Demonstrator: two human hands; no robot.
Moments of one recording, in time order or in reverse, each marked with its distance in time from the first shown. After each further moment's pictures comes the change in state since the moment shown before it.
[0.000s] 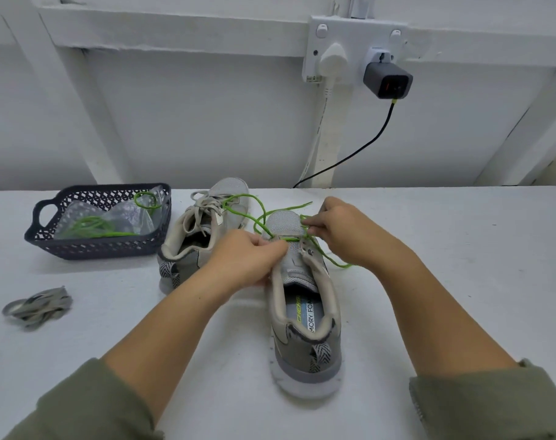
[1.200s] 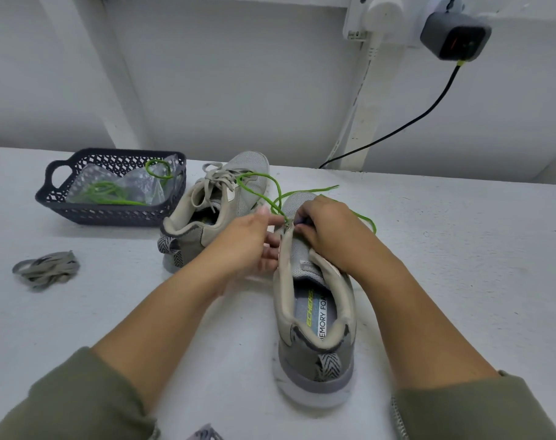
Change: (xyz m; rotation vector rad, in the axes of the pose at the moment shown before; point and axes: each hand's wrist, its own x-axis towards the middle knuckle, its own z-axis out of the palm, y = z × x) left_hand 0.018 -0.020 0.003 -0.329 0.001 -0.086; right_hand 0.019 -0.019 0.039 0.110 -0.028 -0.053
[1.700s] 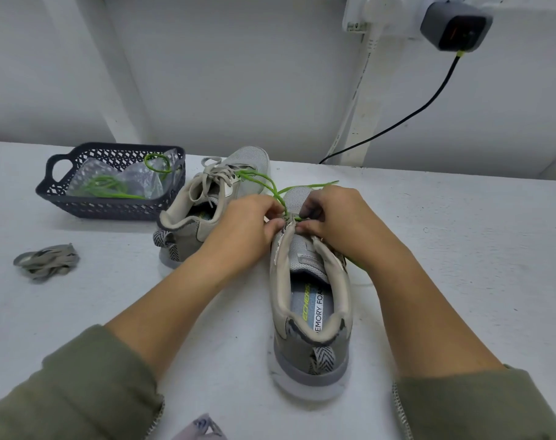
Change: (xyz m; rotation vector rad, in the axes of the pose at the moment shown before) left_hand 0.017 -0.002 -0.007 0.914 0.221 0.627; right_hand 0.000 0.009 -0.013 0.107 0.011 0.056
